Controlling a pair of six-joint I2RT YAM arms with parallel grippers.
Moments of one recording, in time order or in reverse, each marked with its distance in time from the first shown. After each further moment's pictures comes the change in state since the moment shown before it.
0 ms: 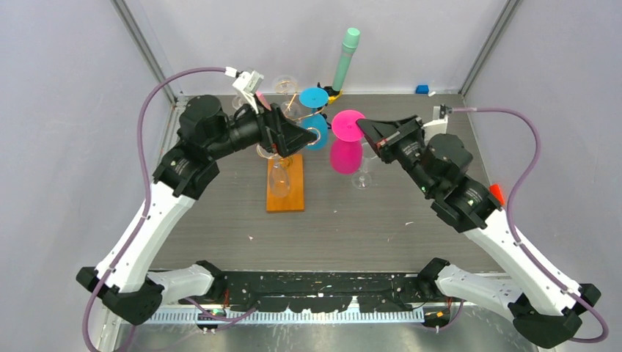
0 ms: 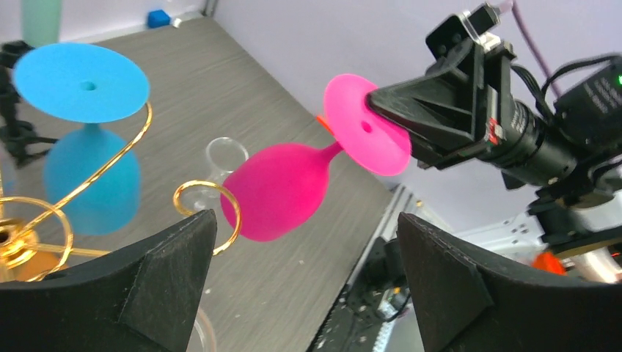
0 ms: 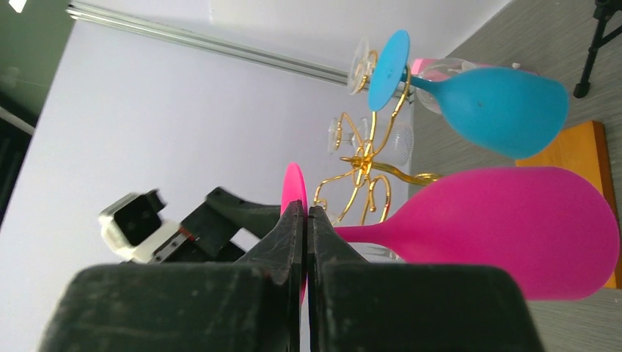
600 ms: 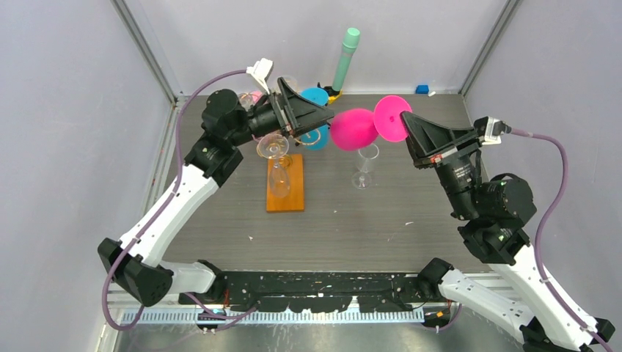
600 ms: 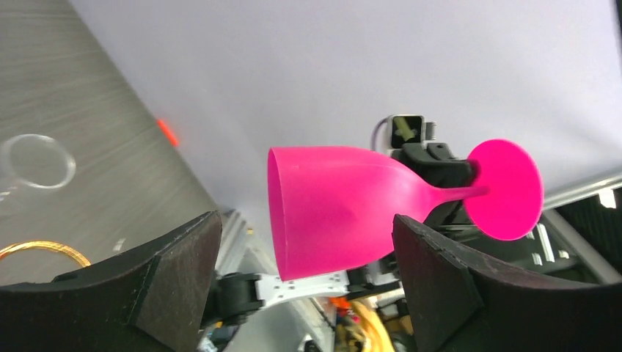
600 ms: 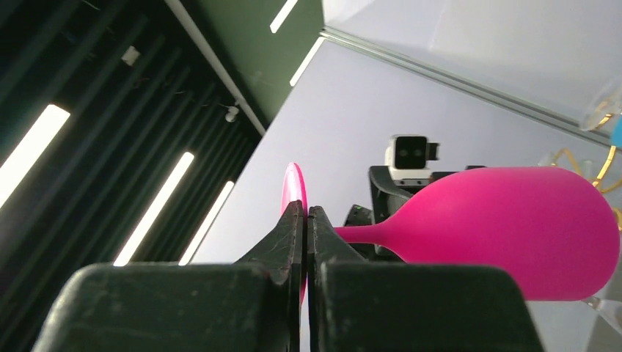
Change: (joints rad) left arm 0.000 0.138 -0.088 0.412 0.131 -0.642; right arm 0.000 -0.253 -0.127 0.372 -0.057 0.061
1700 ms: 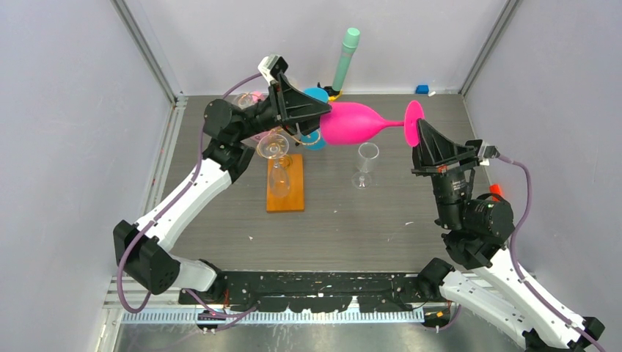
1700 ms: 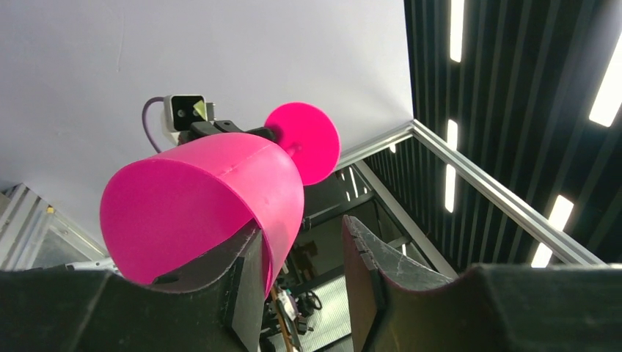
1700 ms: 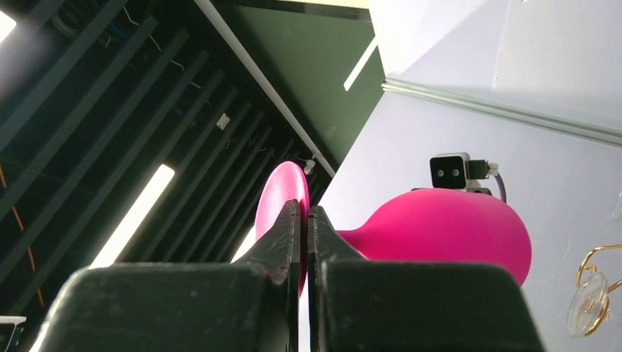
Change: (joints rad) left arm -0.007 0.101 -0.067 0.648 0.209 -0.699; right arm 0.005 -0.094 -0.298 0.395 0.140 0.160
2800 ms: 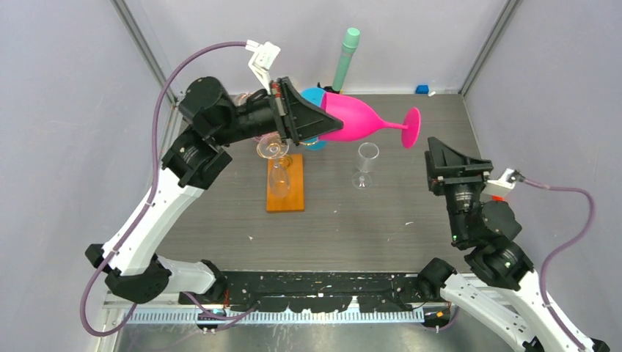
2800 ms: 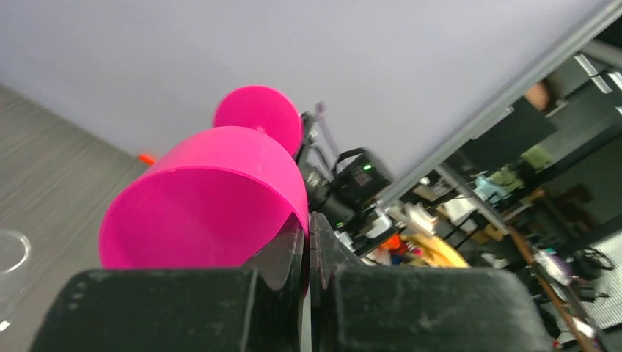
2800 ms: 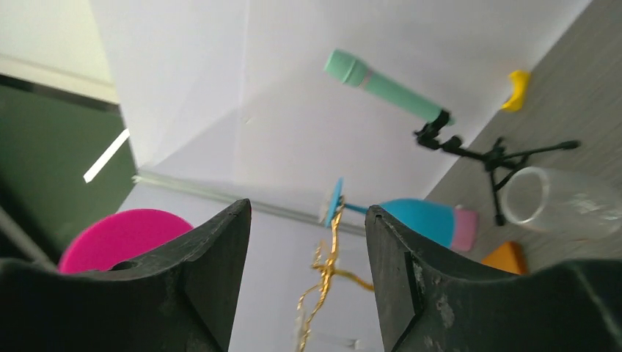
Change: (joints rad) left arm -0.148 -0.089 0.378 -0.768 -0.107 0.928; right arm -0.006 -0.158 0.038 -0.655 0.325 -0.238
